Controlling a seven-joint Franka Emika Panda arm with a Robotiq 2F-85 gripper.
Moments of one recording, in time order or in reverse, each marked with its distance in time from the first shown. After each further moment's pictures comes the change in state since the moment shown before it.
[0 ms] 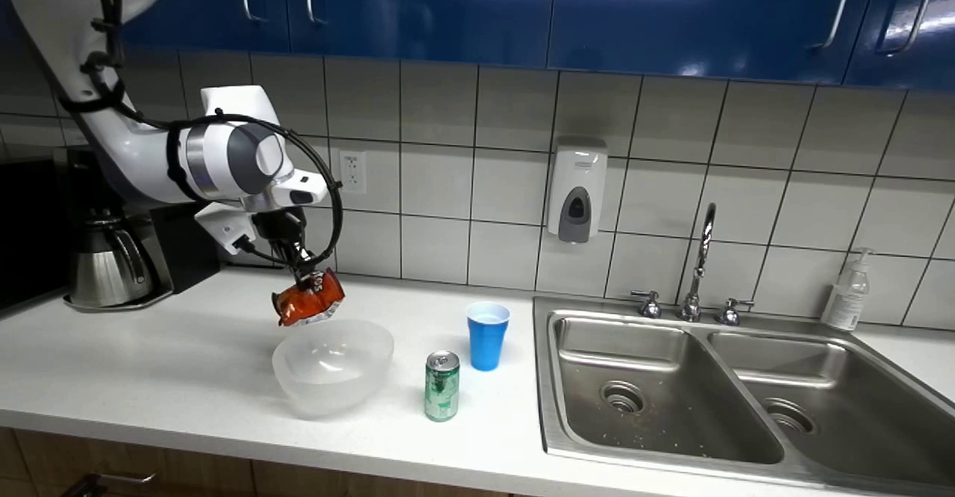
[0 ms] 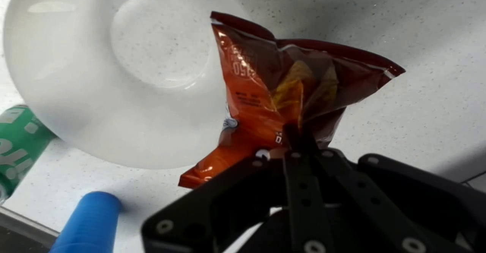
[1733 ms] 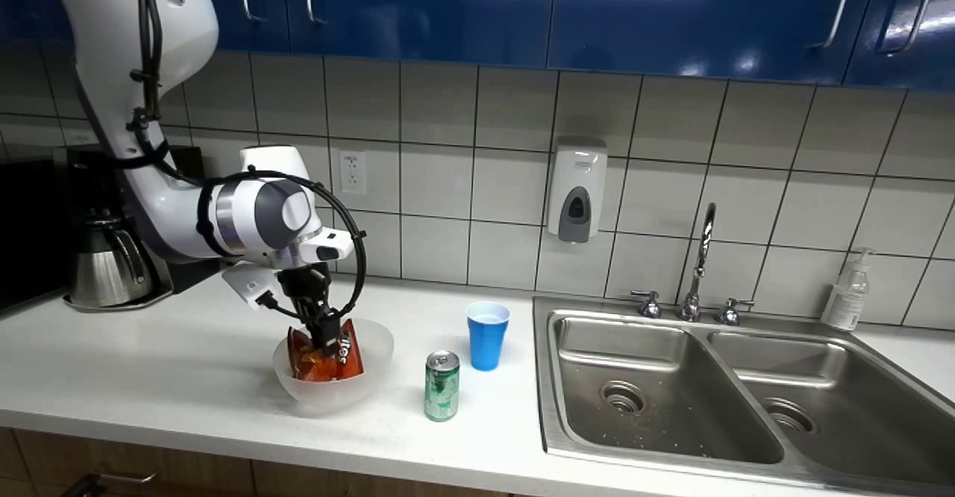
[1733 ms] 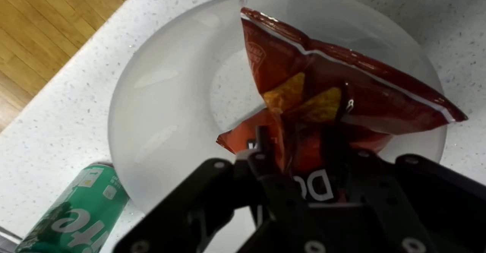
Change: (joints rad) arm -0.076 0.162 -0.013 -0.019 -0.001 0.008 -0.032
